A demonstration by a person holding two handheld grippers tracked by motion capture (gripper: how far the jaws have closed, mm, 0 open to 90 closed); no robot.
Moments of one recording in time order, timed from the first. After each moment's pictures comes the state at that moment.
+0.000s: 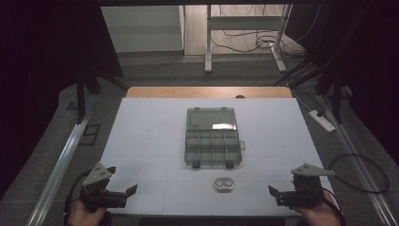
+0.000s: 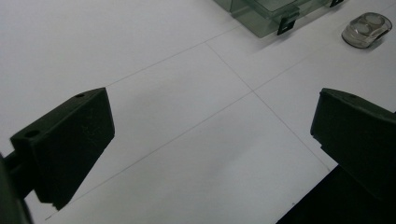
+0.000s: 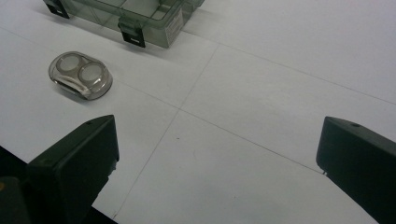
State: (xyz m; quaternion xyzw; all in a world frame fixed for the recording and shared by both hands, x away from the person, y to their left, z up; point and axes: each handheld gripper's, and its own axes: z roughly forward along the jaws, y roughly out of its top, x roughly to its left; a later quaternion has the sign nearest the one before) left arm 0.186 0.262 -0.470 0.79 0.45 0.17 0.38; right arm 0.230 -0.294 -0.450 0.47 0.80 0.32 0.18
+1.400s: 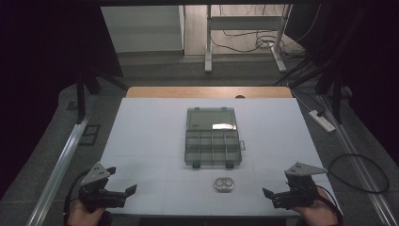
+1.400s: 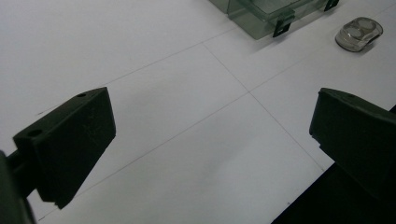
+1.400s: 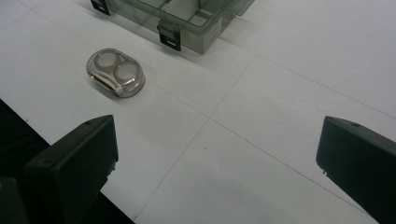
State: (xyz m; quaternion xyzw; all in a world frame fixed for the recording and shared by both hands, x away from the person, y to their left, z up) left arm 0.187 0.264 -0.471 0.79 0.45 0.16 0.39; right arm 0.234 -0.284 -0.450 0.41 0.83 0.34 0.15
